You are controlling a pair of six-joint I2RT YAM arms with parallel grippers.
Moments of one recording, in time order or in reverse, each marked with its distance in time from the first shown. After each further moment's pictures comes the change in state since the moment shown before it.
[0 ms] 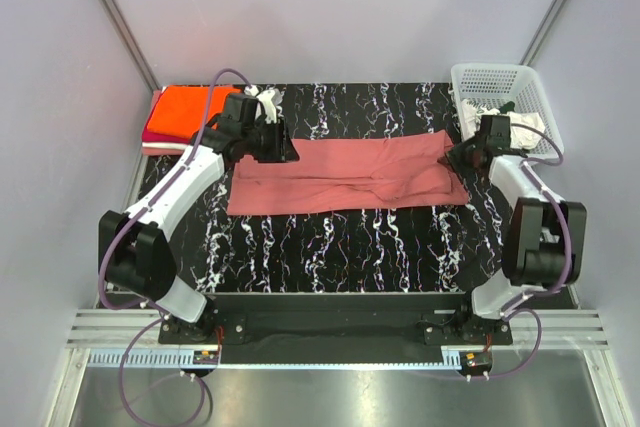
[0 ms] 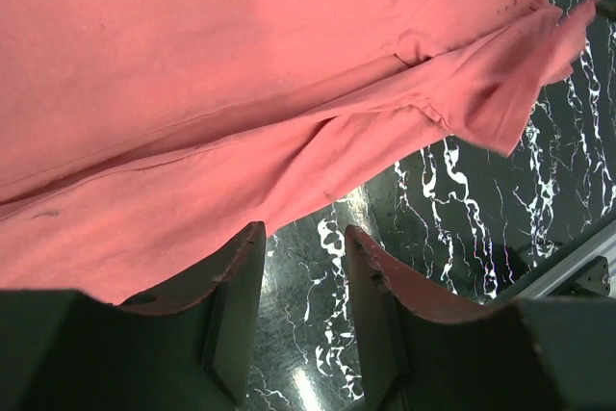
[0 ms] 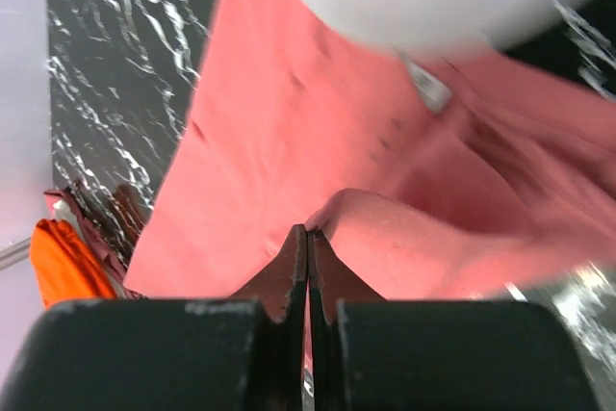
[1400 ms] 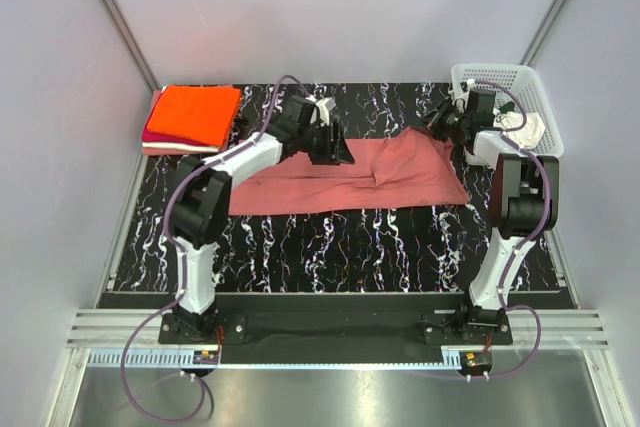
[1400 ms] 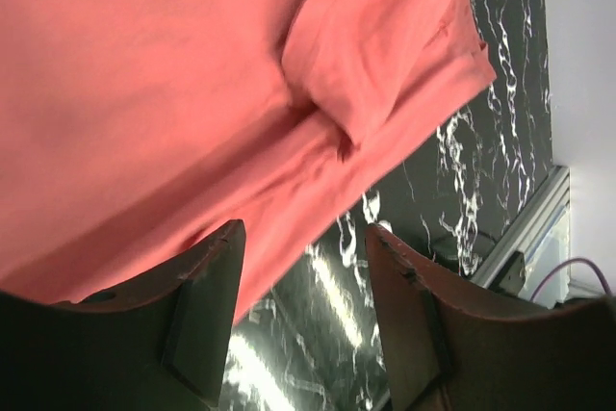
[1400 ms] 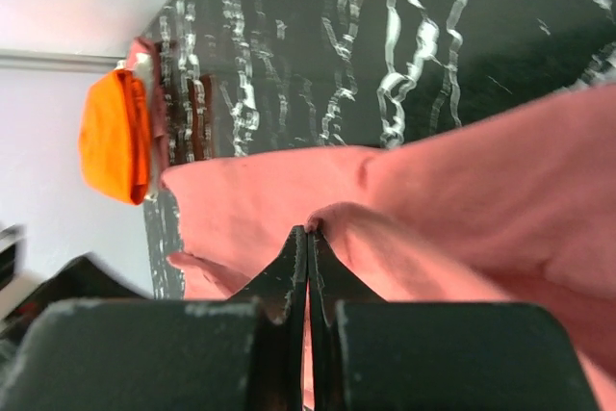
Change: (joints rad) left arm -0.140 0.430 0.186 0.254 0.166 -0.185; right arm 0.038 0.412 0.317 0.349 -0.444 -0.252
